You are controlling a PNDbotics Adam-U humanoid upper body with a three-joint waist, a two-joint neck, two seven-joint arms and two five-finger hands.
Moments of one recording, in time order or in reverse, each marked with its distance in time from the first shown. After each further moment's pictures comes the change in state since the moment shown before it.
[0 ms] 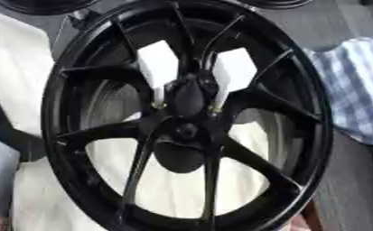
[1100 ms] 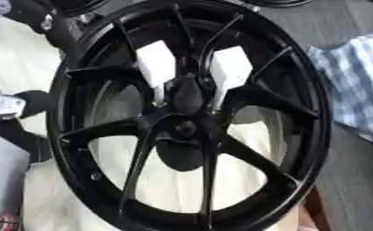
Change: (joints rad) left arm -0.464 -0.157 -0.330 0.000 -0.061 0.192 -0.559; right arm -0.010 -0.034 0.025 0.000 -0.009 0.014 0.028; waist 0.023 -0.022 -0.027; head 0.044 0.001
